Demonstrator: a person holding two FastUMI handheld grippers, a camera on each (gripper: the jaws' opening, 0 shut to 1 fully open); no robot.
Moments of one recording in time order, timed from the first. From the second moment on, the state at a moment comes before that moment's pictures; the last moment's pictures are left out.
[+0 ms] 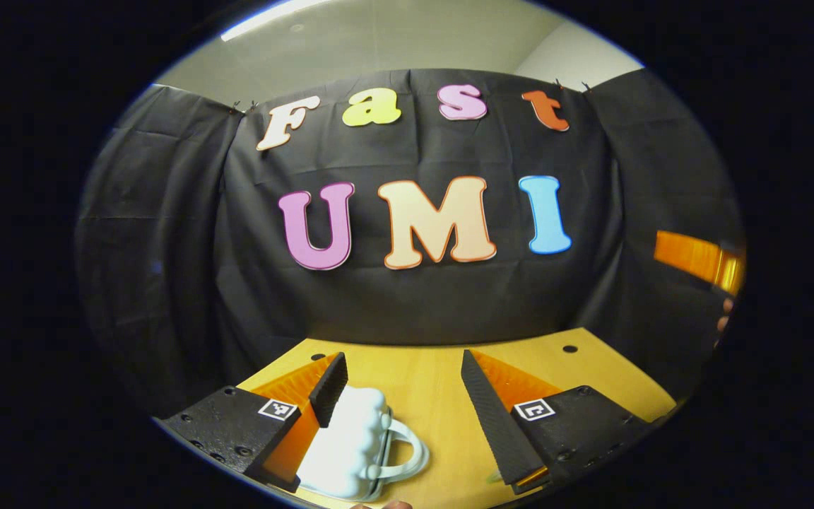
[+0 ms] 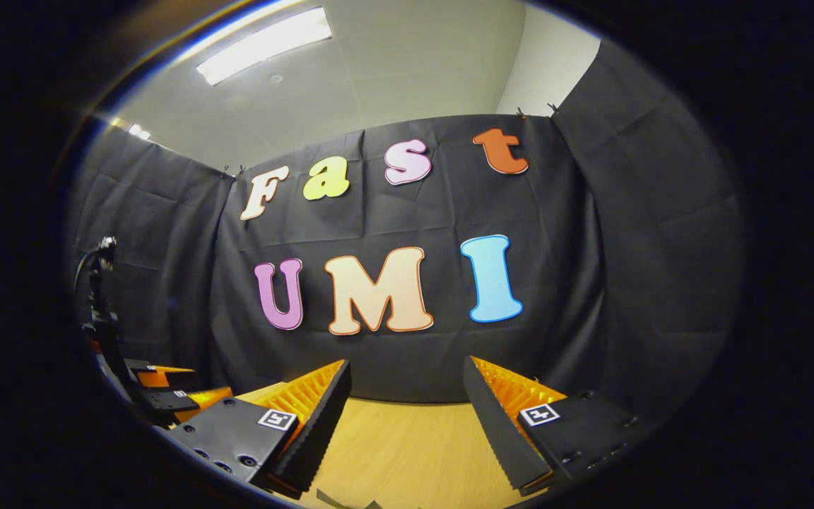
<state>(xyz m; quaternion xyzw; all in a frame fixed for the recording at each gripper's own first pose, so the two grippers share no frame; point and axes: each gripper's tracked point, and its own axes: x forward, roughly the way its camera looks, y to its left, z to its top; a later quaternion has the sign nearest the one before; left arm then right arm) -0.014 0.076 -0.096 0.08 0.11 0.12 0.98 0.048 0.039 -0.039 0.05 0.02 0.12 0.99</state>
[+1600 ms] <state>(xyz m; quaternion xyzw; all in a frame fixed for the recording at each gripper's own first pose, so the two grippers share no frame) 0.002 0.088 -0.358 -0.01 0.49 0.07 0.87 0.048 0.016 -0.023 -0.09 0.00 0.00 1.00</state>
